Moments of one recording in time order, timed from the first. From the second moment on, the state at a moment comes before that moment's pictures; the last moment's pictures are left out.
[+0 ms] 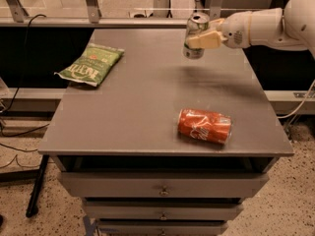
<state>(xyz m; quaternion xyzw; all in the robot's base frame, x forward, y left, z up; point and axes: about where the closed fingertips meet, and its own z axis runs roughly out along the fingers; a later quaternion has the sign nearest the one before) 0.724 -0.124 0.939 -0.43 0.69 0.28 0.52</state>
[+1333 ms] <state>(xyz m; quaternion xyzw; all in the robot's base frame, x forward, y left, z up) 0.587 -0.133 0.903 -0.57 0.64 0.31 0.40</state>
